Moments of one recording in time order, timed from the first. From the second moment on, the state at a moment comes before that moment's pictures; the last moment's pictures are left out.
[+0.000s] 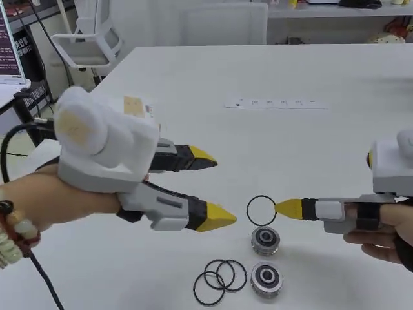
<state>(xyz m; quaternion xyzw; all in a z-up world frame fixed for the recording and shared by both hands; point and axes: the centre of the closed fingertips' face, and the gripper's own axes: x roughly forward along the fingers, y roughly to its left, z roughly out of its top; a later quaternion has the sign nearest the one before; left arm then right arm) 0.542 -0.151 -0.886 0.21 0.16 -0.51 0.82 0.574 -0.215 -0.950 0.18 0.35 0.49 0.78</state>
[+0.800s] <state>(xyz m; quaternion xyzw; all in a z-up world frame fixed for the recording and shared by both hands) 0.501 -0.076 -0.911 0.15 0.21 -0.42 0.87 0.512 -0.170 -0.961 0.06 0.37 0.60 0.70</state>
